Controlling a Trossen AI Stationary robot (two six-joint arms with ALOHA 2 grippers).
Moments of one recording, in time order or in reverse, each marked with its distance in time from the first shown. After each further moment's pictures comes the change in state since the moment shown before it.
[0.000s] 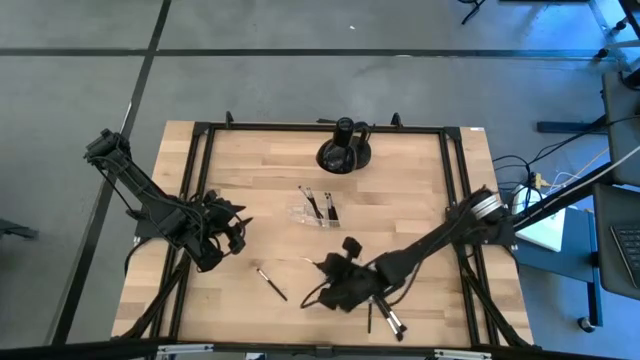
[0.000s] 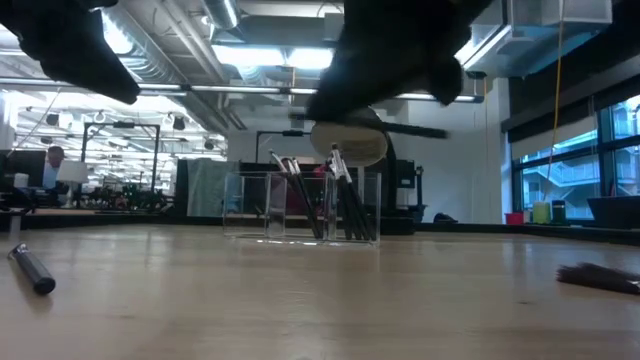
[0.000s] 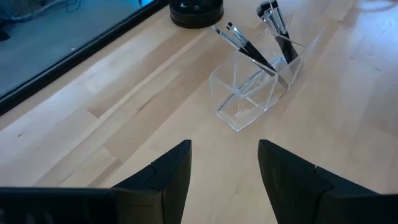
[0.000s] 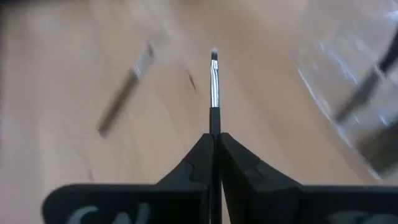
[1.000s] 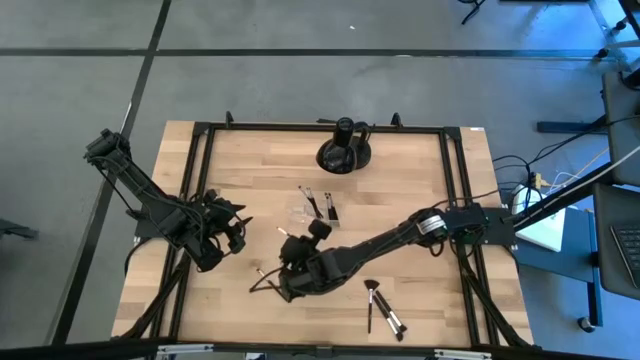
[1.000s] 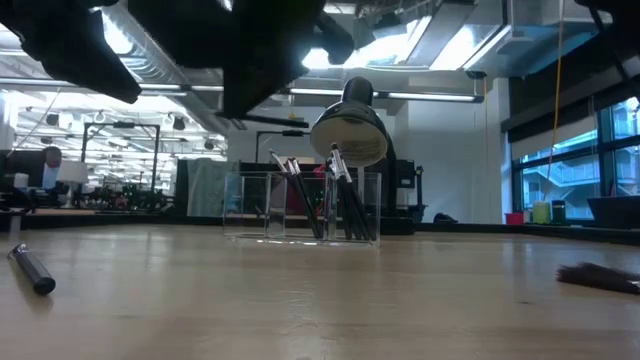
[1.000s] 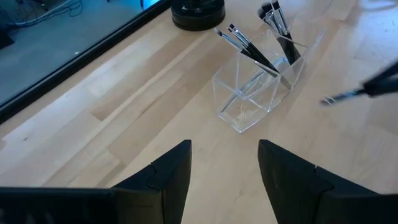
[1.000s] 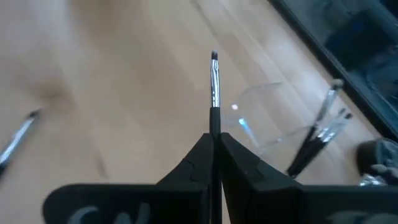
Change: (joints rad) left arm 0.000 0.000 0.000 -0.008 -0.011 0.010; right arm -0.140 0.459 0.854 -0.660 0.226 -0.115
